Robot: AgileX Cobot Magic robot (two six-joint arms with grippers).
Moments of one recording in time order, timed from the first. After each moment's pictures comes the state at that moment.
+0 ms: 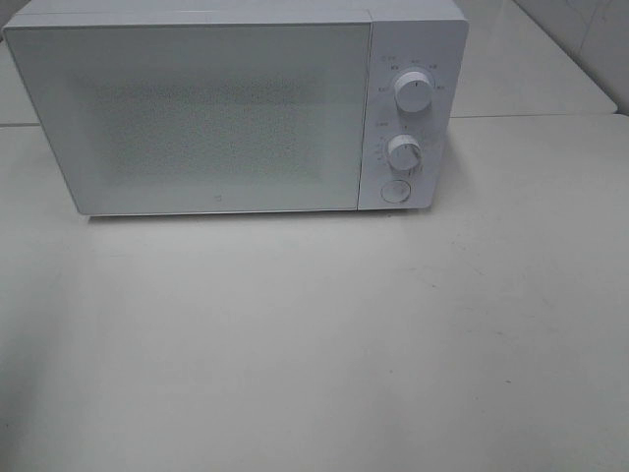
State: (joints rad) left arm 0.03 0.73 -0.86 -0.06 1.21 0.00; right arm 0.03 0.00 -0.50 -0.11 1.01 0.15
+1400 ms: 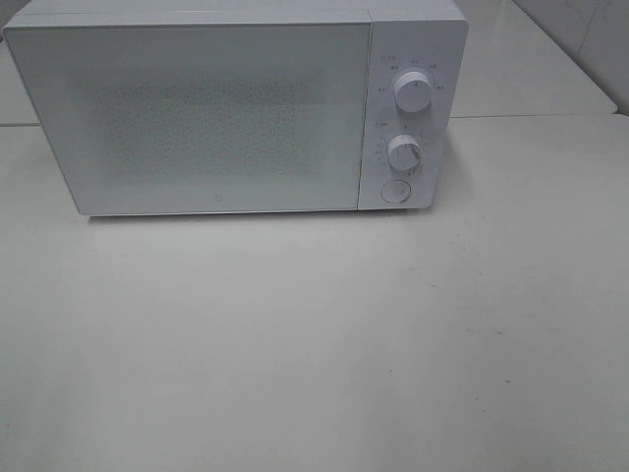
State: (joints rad) left arm 0.03 0.00 -0.51 -0.06 1.08 0.00; right arm 0.03 0.00 -0.50 -0.11 1.01 0.15
